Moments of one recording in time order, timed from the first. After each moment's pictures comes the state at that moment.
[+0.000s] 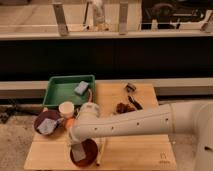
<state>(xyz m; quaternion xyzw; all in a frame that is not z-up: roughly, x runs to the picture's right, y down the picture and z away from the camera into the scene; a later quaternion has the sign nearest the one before) -0.156 0.240 0.710 0.02 -0.34 -0.78 0.52</state>
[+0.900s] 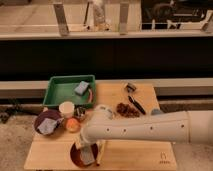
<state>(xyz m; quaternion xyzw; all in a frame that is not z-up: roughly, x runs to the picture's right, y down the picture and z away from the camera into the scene) -0.107 0.253 0.715 -0.03 -0.38 -0.75 0.54</state>
